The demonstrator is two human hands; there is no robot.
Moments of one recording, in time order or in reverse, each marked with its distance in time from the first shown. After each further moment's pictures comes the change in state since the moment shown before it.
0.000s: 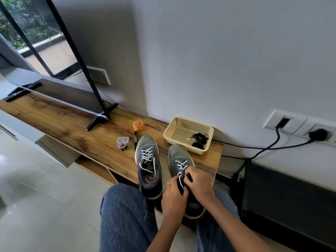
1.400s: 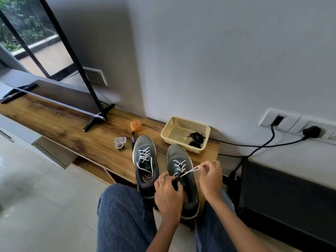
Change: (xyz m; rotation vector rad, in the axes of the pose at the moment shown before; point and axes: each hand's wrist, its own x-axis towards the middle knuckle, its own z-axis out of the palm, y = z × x) left_hand 0.004 -0.009 0.011 0.105 0.376 0.157; right_hand -0.004 -0.003 -0.028 0.216 0.348 0.420
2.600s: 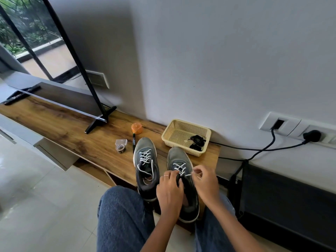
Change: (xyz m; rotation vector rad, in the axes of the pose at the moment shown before) left_hand 0.019 0.007 -0.006 0.059 -0.092 0.148; right_hand -0.005 -0.007 -0.002 -0.138 -0.216 -0.072
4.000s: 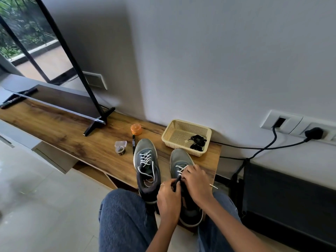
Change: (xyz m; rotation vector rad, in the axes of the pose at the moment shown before) left_hand -0.009 -0.003 -0.006 -0.330 -0.098 -0.376; right_hand 0.005 -0.007 0.025 -0.412 -0.099 -0.461
